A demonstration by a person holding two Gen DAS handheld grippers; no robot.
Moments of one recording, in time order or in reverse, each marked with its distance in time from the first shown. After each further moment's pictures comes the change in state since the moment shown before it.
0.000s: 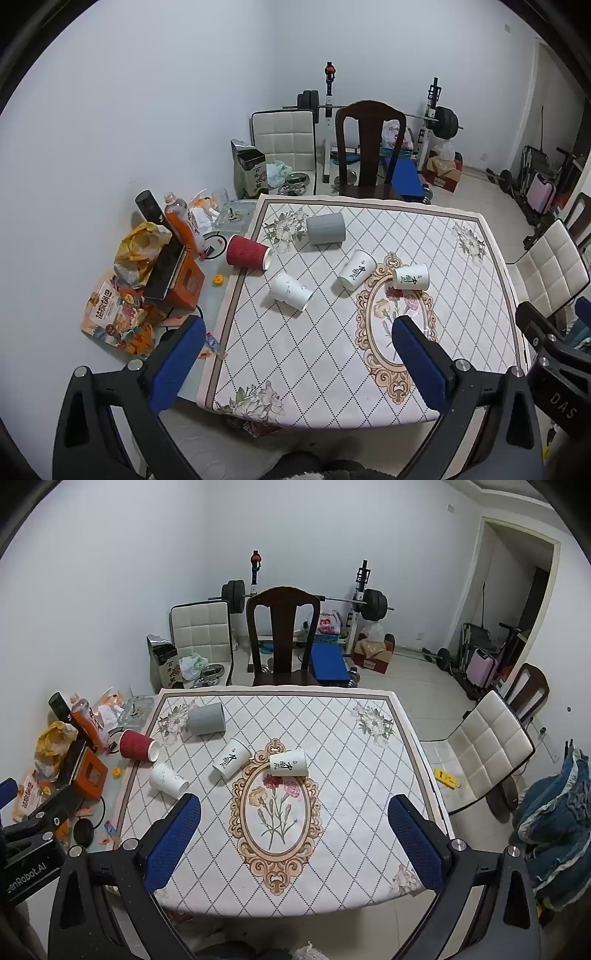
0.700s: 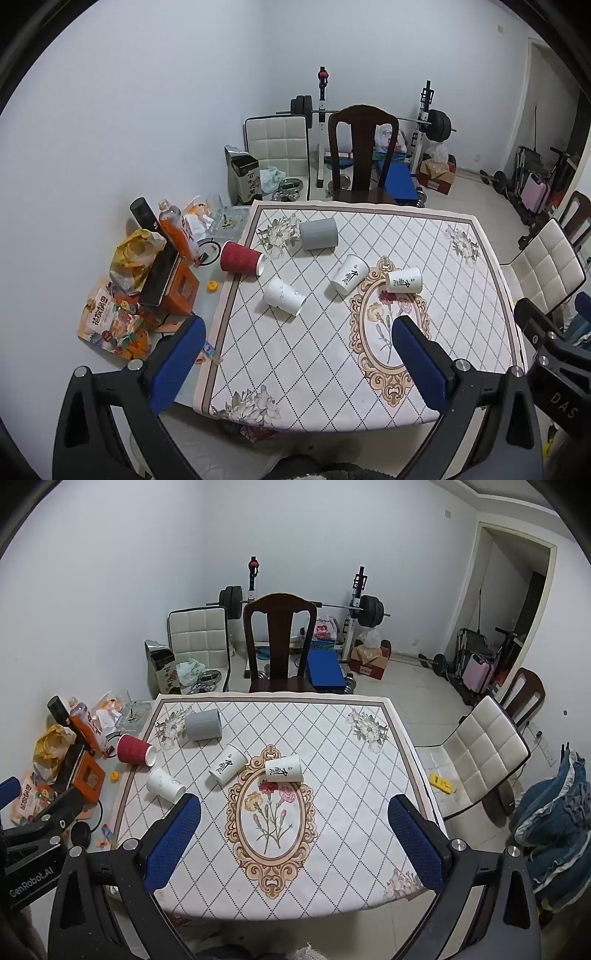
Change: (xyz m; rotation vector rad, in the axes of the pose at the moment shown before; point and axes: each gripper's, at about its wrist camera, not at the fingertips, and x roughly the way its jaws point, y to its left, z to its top) left arm -0.006 -0.013 0.006 -0.001 -0.023 -0.019; right arm -0.008 -0.004 0.004 -0.011 -0.017 -0.027
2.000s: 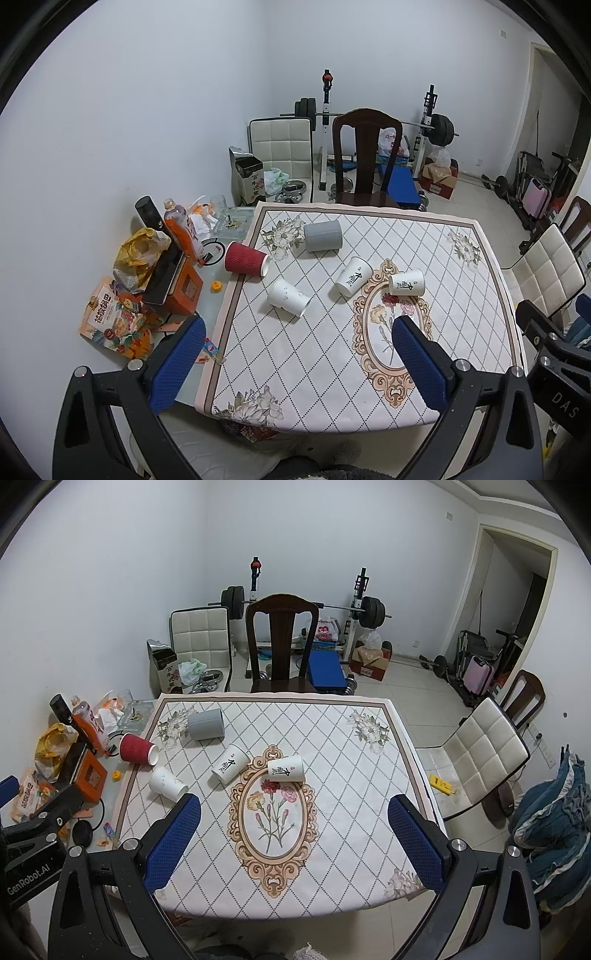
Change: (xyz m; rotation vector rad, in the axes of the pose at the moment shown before) left arm -0.004 0.007 -0.005 -0.008 -0.012 0.000; right arm -0.005 0.005 0.002 -0.010 -0.001 -0.002
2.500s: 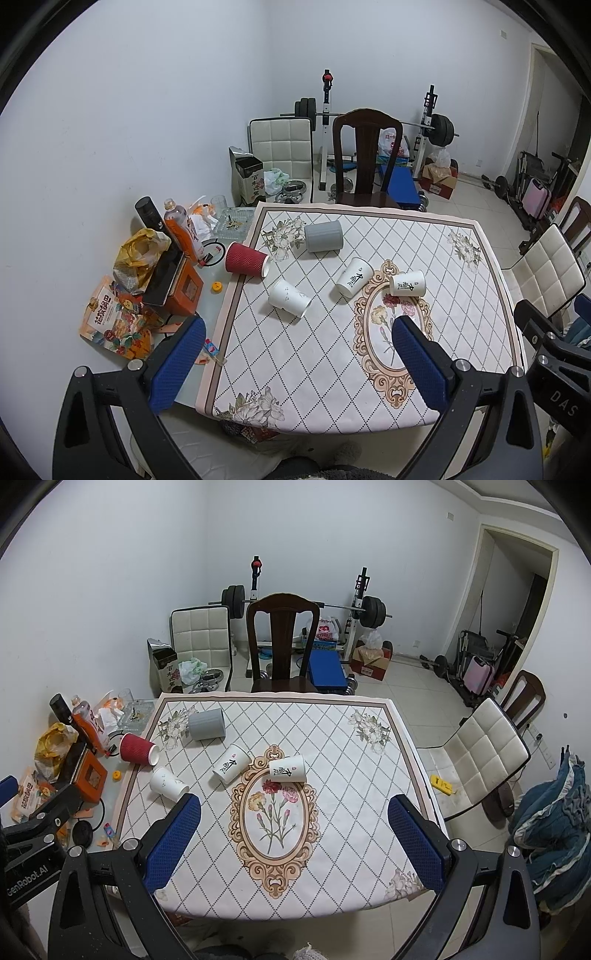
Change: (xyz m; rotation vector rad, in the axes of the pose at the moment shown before) left arm 0.000 0.001 0.000 0.001 0.001 -0.002; right arm 0.000 0.000 -0.001 0.001 0.002 0.000
